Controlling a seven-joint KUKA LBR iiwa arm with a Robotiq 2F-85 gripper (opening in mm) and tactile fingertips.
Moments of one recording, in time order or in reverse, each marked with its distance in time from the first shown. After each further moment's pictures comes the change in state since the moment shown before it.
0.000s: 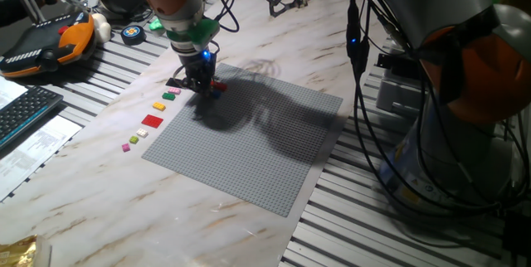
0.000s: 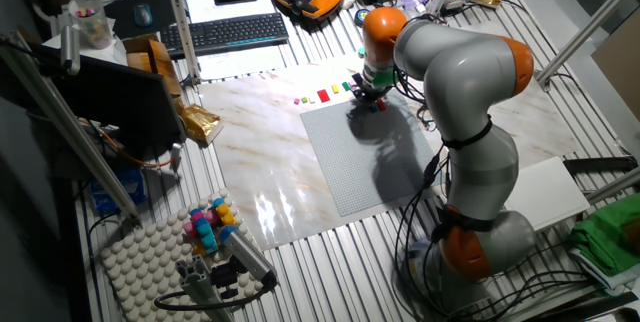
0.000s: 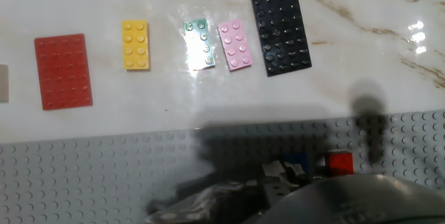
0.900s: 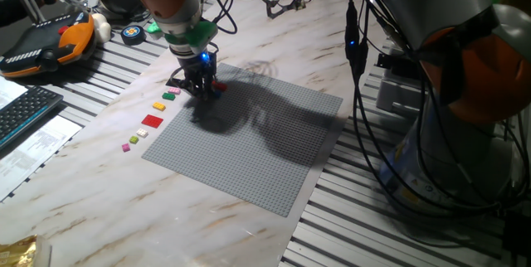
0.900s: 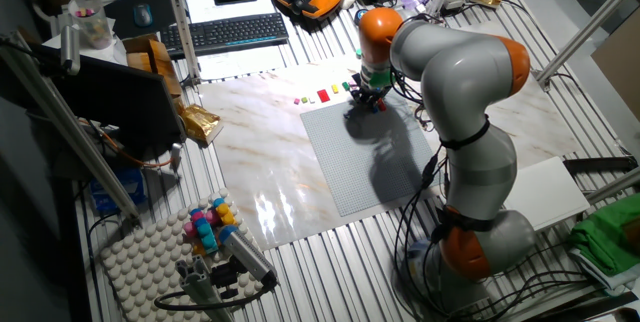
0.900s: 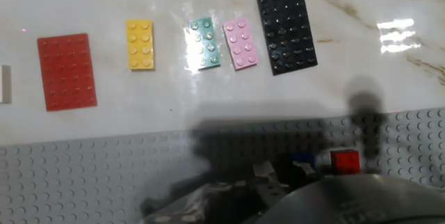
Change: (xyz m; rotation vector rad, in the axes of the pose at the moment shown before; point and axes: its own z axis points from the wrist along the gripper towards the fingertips) arm 0.001 0.004 -0.003 0.009 0.011 0.018
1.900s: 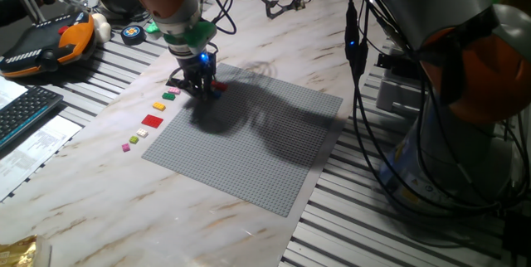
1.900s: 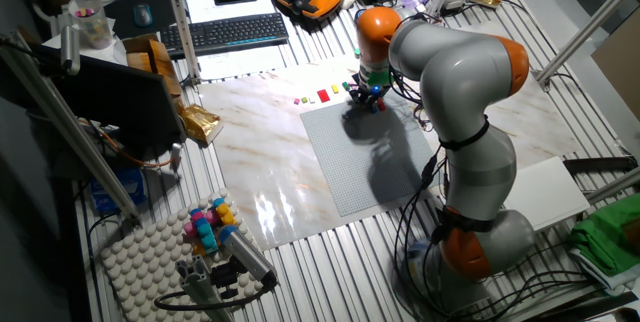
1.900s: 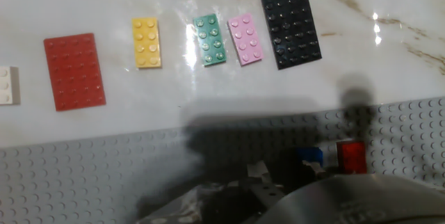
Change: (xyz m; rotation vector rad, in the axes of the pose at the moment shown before) arm 0.000 0.007 -0.009 0.005 0.002 0.012
